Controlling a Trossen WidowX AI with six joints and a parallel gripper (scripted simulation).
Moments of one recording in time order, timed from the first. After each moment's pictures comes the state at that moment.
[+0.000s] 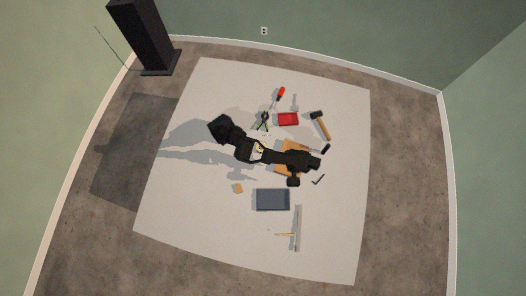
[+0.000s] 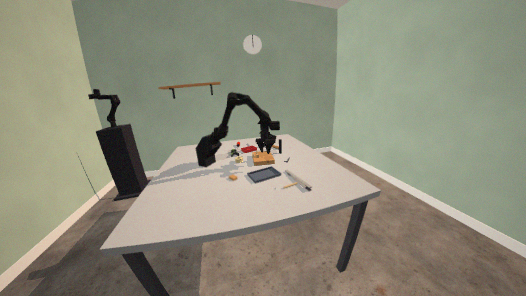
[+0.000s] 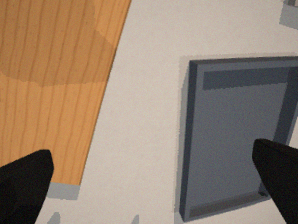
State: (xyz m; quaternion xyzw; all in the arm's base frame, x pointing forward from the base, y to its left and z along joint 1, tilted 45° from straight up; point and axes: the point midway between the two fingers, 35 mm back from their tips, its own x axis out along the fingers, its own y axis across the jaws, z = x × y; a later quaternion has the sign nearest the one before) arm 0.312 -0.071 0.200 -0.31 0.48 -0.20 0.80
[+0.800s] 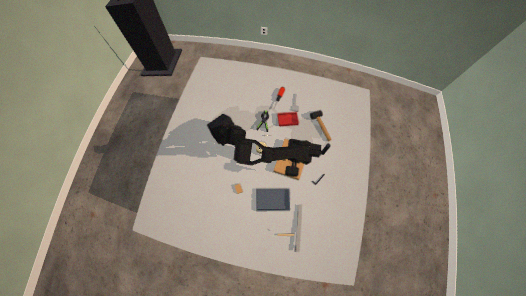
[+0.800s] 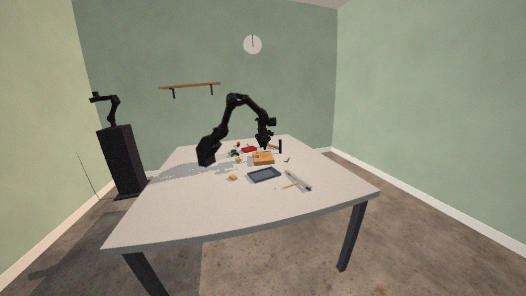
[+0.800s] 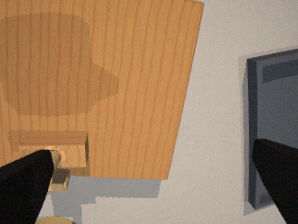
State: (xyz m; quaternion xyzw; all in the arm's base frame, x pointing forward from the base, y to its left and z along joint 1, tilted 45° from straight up) arm 0.307 -0.017 0.186 -0.23 0.45 -0.19 0.84
